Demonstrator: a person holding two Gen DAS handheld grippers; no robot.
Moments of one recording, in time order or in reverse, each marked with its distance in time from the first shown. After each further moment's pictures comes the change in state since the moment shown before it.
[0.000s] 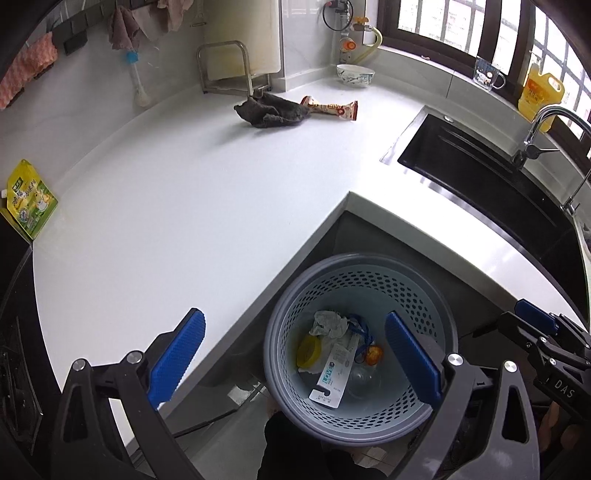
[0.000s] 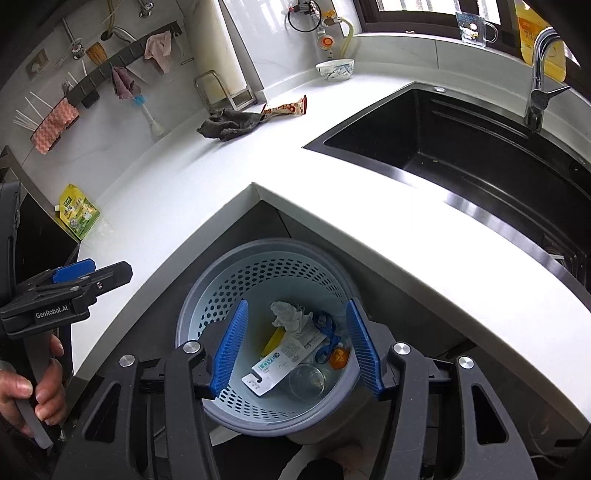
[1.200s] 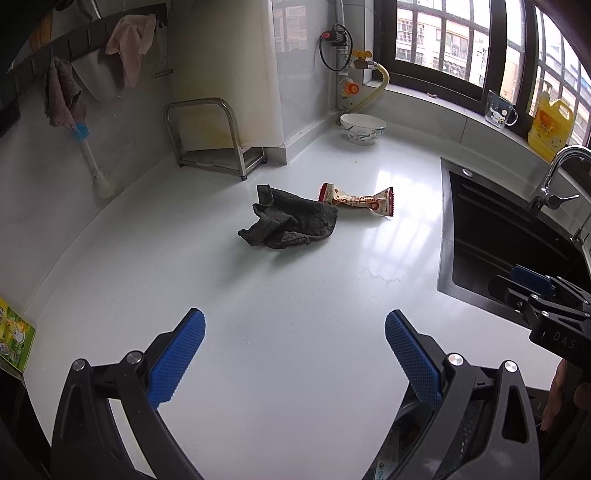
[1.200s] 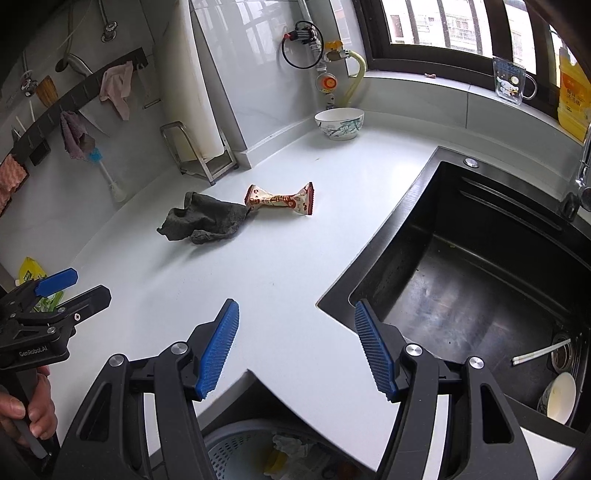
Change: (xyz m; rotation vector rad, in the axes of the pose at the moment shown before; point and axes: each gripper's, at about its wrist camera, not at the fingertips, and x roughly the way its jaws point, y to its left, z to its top) left arm 0.086 0.063 0.179 0.125 -0.121 -0.062; right arm 0.118 0.041 0.190 0.003 -0.112 -0.090
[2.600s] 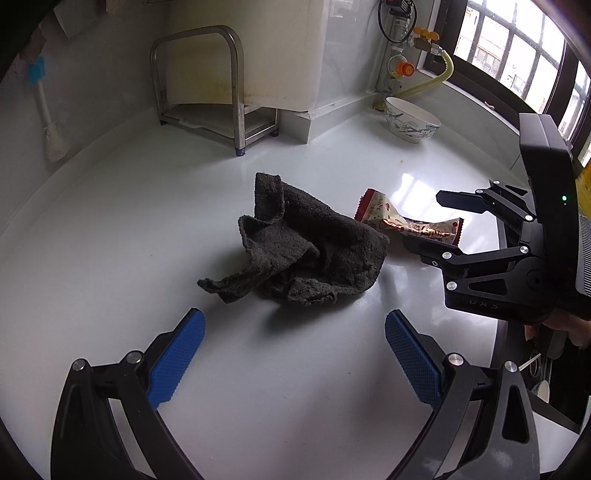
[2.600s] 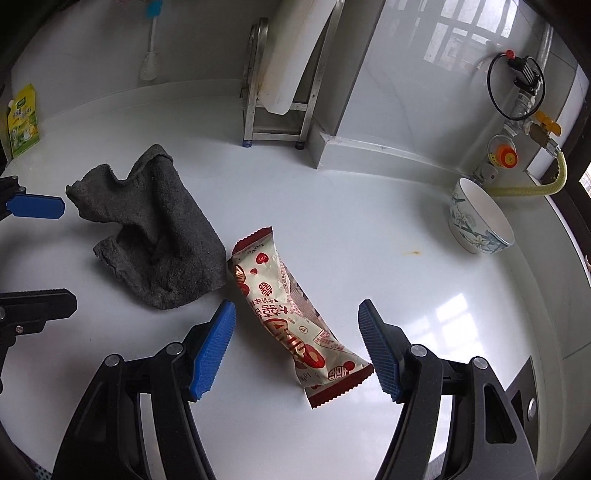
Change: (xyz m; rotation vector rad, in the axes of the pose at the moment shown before) left arm 0.136 0.021 0.047 -0.174 0.089 -0.047; right arm 0.206 0.049 0.119 -0.775 0.126 0.023
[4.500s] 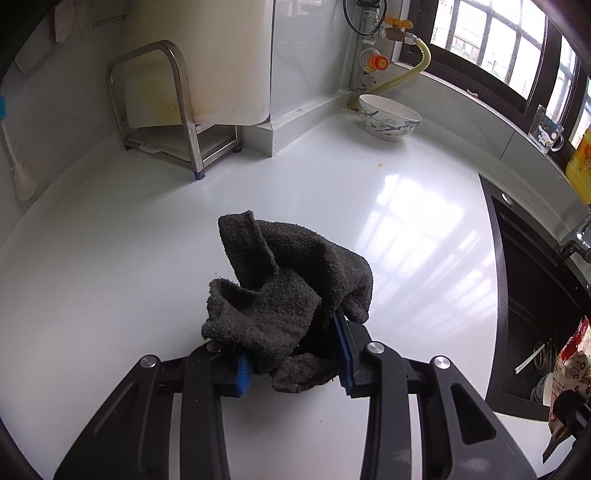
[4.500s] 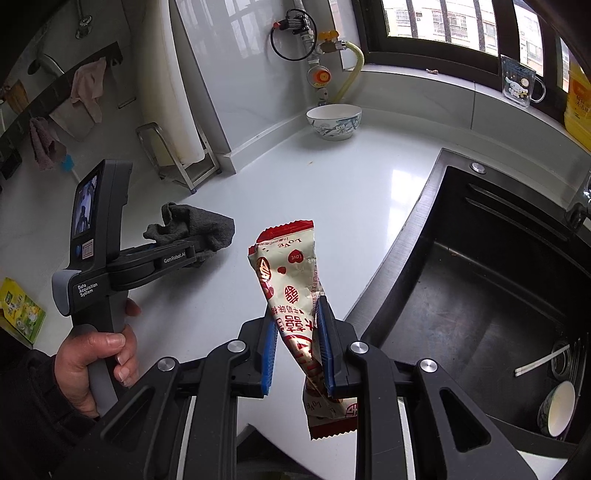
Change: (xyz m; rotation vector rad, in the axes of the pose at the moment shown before) left arm 0.016 -0.025 0.021 0.089 -0.021 -0.028; right arm -0.165 0.048 -0.119 0.826 -0.080 -0.073
